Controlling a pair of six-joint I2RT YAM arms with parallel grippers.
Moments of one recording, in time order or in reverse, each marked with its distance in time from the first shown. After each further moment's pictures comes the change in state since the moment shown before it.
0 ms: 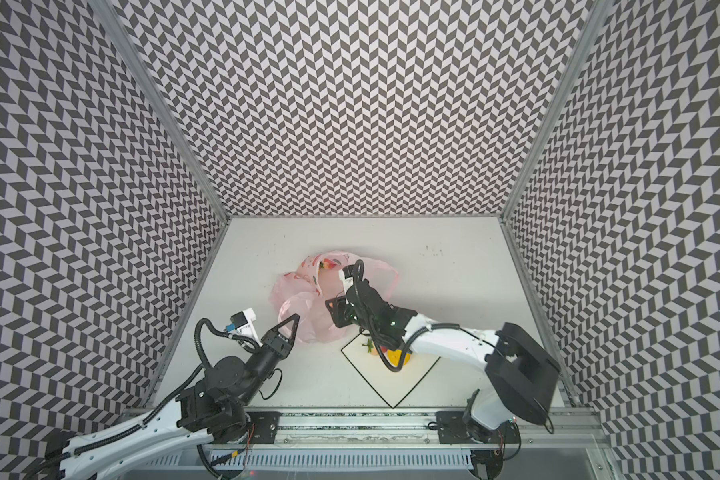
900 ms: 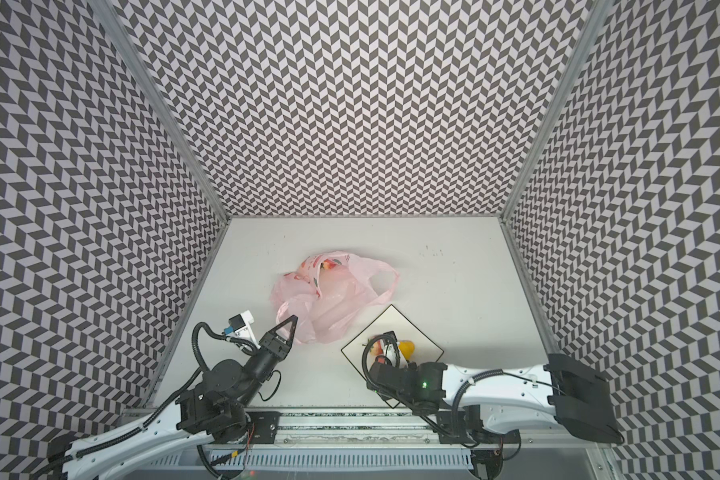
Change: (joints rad) left arm 0.000 -0.058 -0.035 0.001 -0.005 -0.008; right arm 0.352 -0.282 -0.336 -0.574 0.296 0.416
